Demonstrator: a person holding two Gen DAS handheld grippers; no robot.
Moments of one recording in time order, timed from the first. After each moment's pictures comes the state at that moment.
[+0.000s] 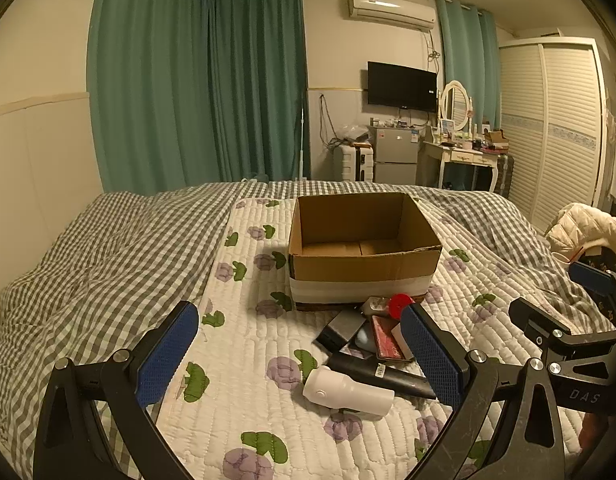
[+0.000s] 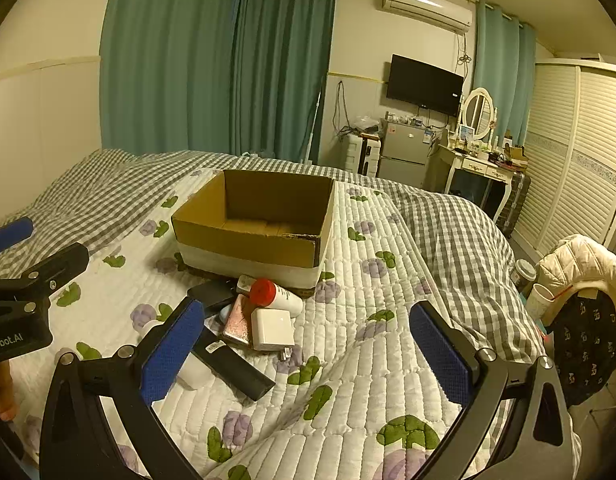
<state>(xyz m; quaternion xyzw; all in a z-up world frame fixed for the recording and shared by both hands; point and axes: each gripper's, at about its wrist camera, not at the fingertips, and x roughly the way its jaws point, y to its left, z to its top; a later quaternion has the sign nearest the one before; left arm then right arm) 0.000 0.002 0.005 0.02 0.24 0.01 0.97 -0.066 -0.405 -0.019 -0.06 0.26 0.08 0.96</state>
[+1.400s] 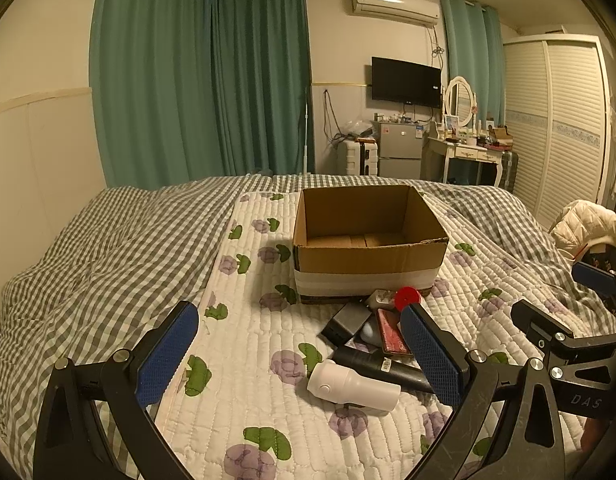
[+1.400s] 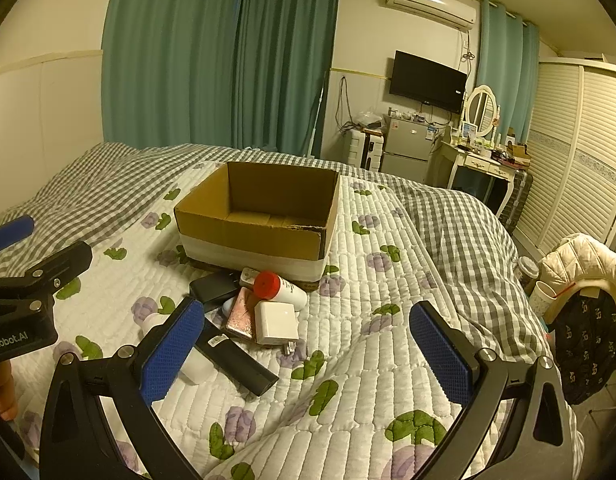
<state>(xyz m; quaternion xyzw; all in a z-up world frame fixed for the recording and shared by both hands) 0.001 0.010 -0.005 0.02 0.25 0.02 0.97 -0.065 -0.402 -0.028 -0.07 0.26 0.08 0.96</state>
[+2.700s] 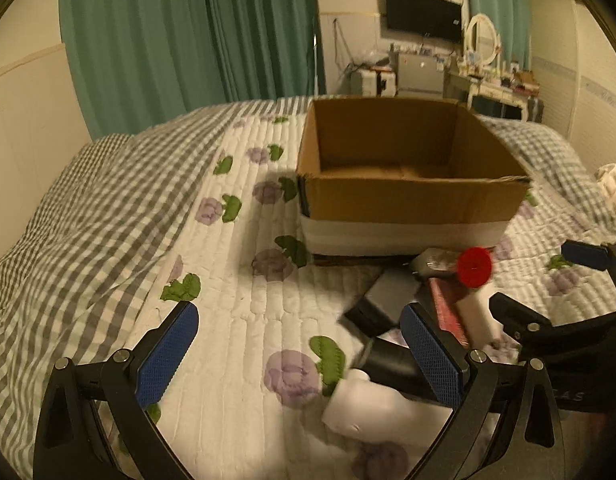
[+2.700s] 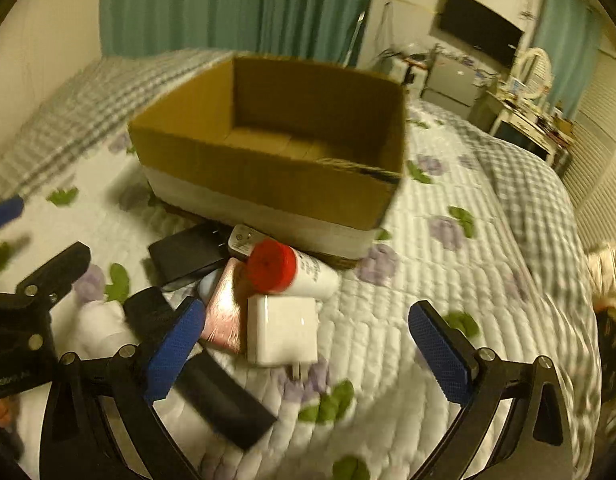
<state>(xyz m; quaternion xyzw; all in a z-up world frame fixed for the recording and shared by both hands) 0.118 0.008 -0.084 0.04 0.37 0.05 0.93 0.080 -0.353 -0.110 -0.14 0.41 0.12 0.89</state>
